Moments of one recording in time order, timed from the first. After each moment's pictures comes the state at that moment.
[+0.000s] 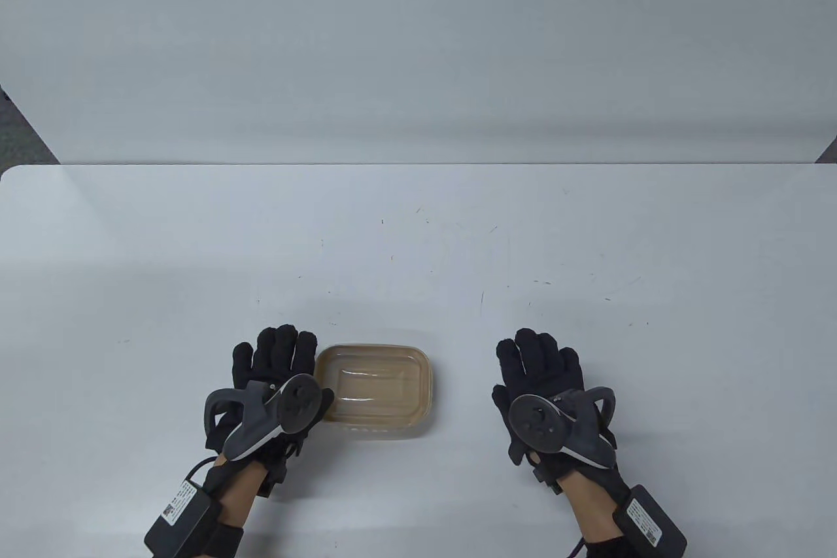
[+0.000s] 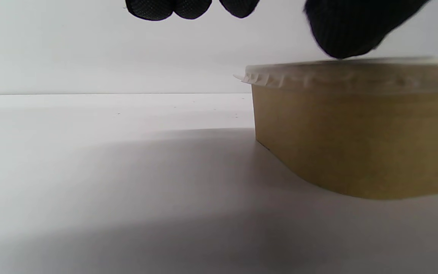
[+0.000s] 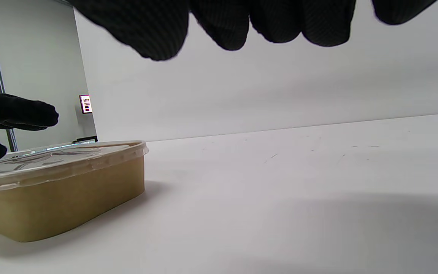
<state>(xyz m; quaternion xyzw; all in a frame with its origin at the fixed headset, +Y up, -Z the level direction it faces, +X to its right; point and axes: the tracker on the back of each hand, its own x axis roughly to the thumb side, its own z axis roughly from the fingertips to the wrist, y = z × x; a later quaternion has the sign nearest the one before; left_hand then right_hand) -0.210 -0.736 -0.256 0.01 -0.07 0.00 1.00 0.132 -0.714 -0.243 0.18 -0.10 0.97 0.10</state>
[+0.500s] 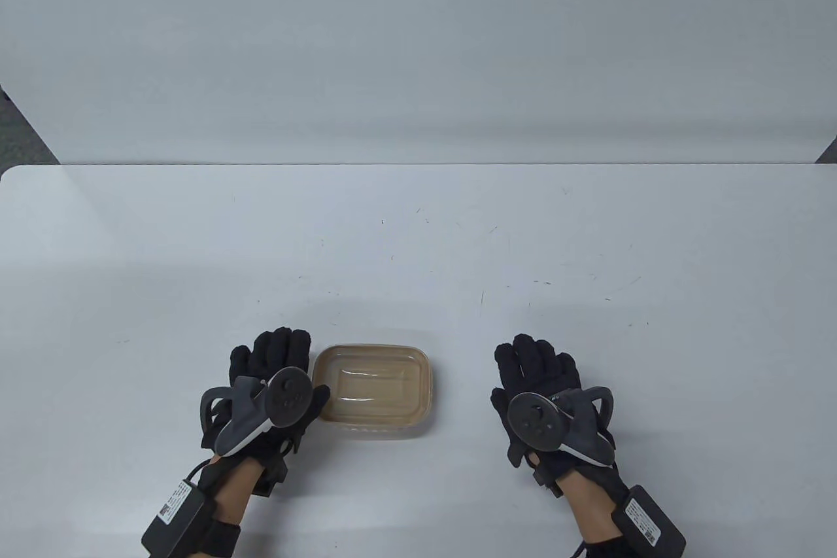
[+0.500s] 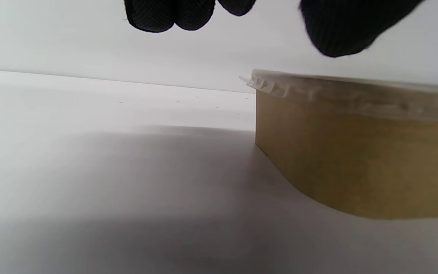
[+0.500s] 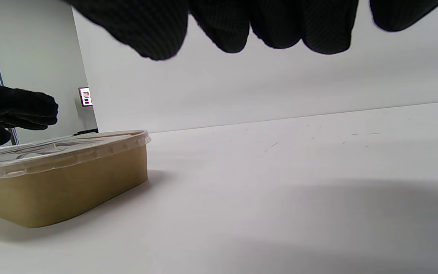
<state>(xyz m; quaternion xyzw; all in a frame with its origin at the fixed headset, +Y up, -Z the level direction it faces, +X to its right) -0.224 -0.733 -0.261 -0.01 -0.06 0.06 1.00 0.131 -0.715 -0.243 0.18 -0.09 0.97 0.09</state>
